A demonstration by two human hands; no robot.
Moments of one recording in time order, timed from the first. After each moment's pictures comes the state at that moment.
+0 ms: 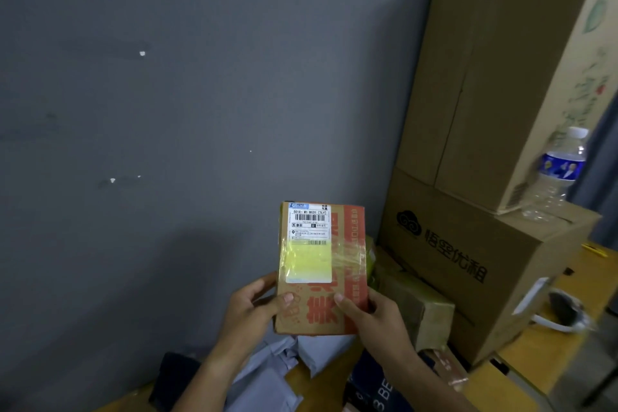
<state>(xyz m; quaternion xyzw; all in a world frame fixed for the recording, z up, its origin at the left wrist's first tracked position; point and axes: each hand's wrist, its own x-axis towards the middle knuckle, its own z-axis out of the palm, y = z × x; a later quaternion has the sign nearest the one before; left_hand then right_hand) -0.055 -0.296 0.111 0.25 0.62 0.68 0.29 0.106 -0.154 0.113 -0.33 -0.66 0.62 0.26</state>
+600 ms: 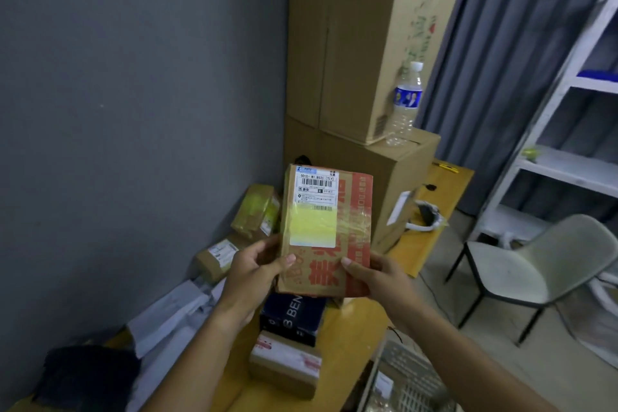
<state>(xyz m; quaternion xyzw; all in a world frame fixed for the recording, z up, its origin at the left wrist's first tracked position) 0.088 -0.213 0.101 0.35 0.58 0.62 0.39 0.301 -0.119 0.109 -0.42 -0.58 0.63 0.29</state>
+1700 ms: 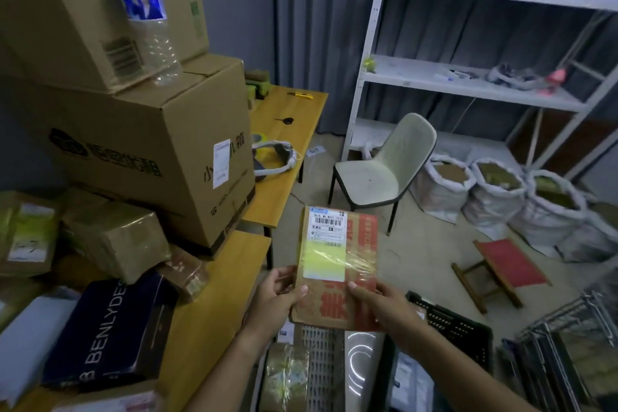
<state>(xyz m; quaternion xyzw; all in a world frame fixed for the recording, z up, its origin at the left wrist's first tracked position) 0.412 -0.020 -0.066 0.39 0.54 0.43 0.61 0.634 -0.038 -0.038 -0.62 -0.39 0.60 0.32</state>
